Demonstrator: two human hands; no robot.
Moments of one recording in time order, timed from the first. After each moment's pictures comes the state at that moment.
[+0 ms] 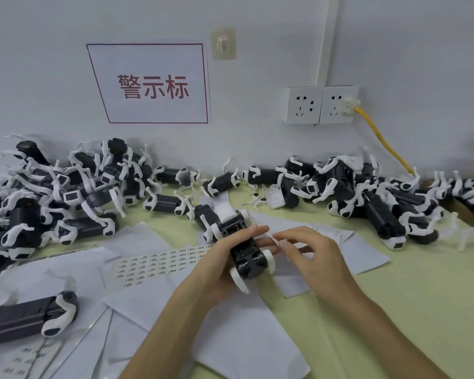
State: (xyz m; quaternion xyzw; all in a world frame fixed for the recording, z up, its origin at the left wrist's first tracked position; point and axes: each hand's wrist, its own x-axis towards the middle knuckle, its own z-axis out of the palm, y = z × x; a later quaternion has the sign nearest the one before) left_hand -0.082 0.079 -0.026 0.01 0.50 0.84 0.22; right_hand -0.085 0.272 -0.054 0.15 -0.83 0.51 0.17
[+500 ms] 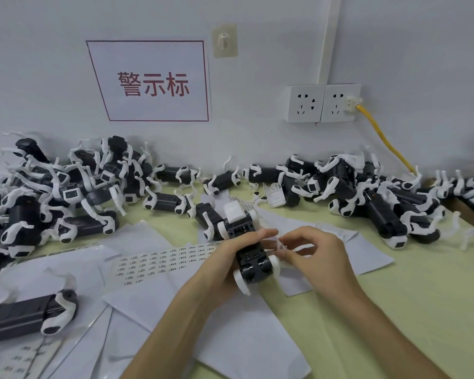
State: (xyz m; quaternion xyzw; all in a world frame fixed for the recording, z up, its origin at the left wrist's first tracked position) left_hand -0.077 0.084 -0.025 0.03 0.54 0.81 0.22; right_hand -0.085 0.271 -0.053 0.10 -0.83 0.53 0.16
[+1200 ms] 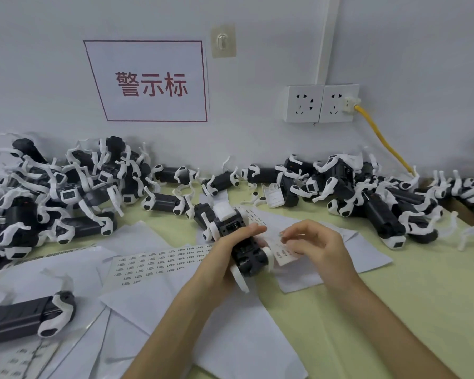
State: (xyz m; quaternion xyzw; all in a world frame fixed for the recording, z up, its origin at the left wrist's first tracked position) left_hand -0.077 0.086 -0.023 -0.03 0.53 0.83 0.17; right_hand -0.085 0.274 -0.042 0.09 -0.72 0.68 0.09
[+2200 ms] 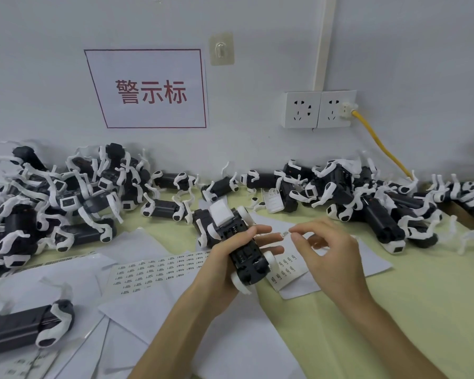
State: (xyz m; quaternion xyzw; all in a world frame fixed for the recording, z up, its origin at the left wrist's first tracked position) left_hand -0.071 0.086 -0.016 0.08 0.46 0.86 0.18; right_hand -0.081 0.275 -0.039 0.12 -0.82 0.47 0.32
